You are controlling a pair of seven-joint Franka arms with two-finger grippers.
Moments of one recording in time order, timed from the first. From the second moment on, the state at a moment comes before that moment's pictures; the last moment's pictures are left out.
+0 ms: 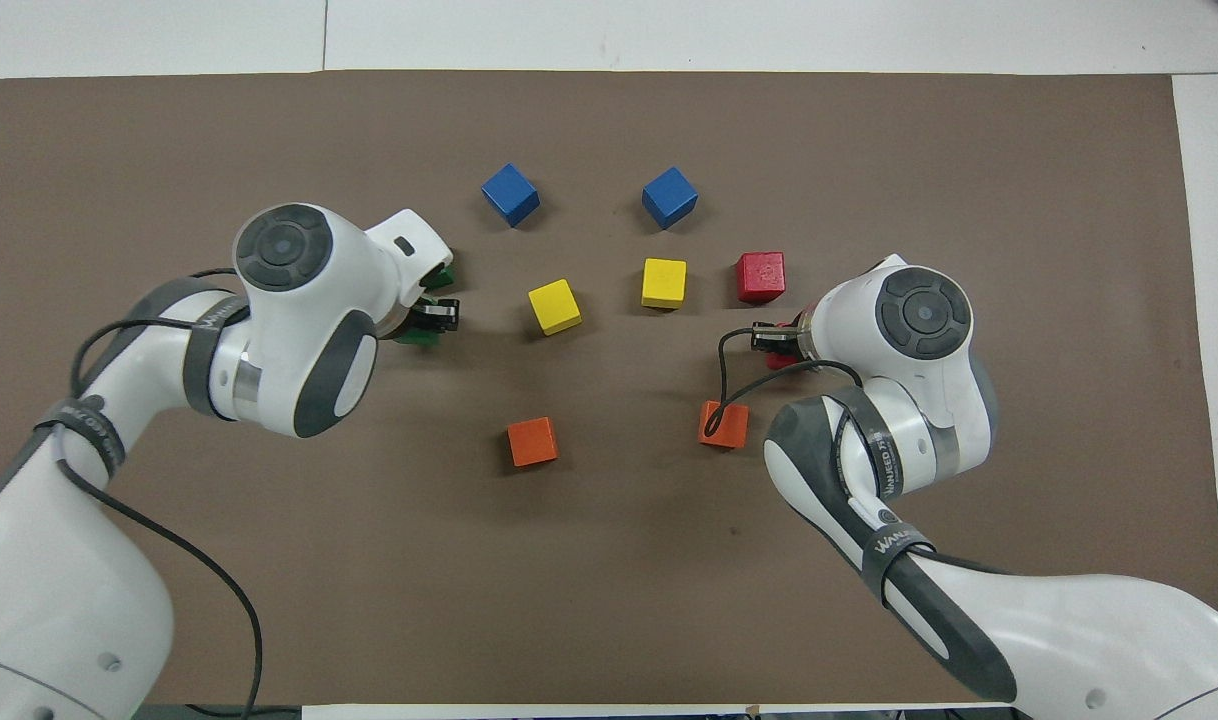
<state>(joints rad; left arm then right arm) -0.28 0.29 -0.06 -1.93 0.02 2.24 -0.24 0.32 0.25 -0.02 -2.11 -0.01 2.43 0.44</state>
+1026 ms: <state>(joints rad) 0.28 0.21 -0.05 -2.09 0.03 2.28 0.26 -0.04 0.26 -0.03 -2.02 -0.01 2.35 -0.18</state>
